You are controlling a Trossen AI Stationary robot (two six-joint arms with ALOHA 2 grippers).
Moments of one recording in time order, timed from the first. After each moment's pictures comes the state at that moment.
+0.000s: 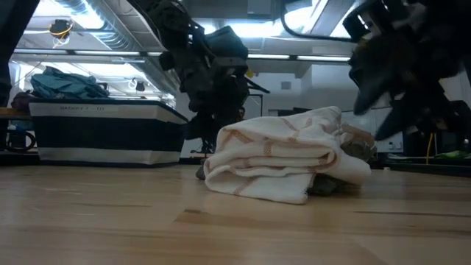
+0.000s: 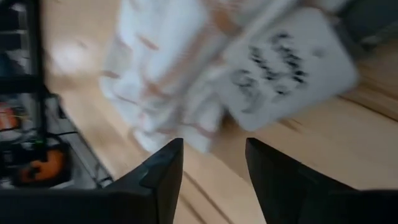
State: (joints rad) left arm 0.20 1.83 1.16 -0.35 0.38 -0.46; right arm 0.40 1.41 0.64 -0.06 0.09 1.57
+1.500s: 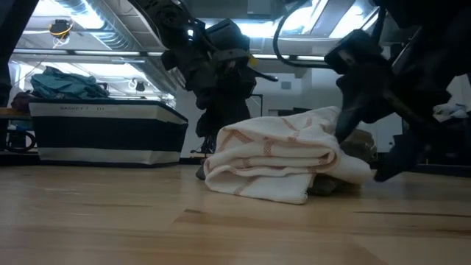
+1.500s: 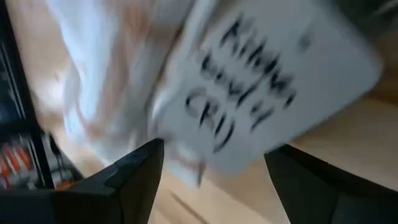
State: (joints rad) left arm 0.18 1.83 1.16 -0.27 0.38 -0.36; right arm 0.40 1.57 0.64 0.07 0.11 1.76
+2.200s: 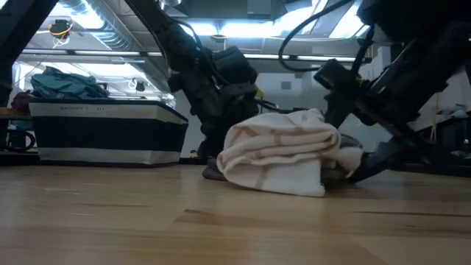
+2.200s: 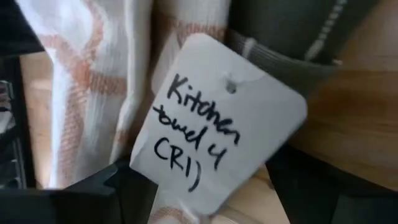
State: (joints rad) left arm 0.21 1.96 1.17 -0.18 0.38 -0.39; right arm 0.36 1.63 0.64 0.03 0.38 1.88
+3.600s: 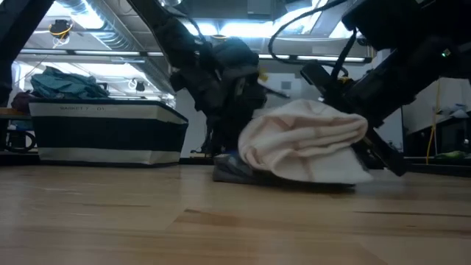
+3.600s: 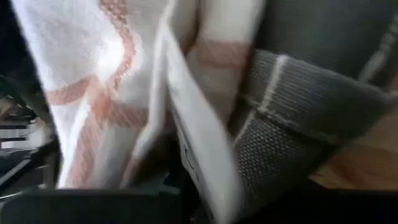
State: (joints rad) left arm 0.15 1.95 1.16 -0.09 0.47 -0.39; right arm 0.31 1.69 0.63 0.26 0.51 1.70
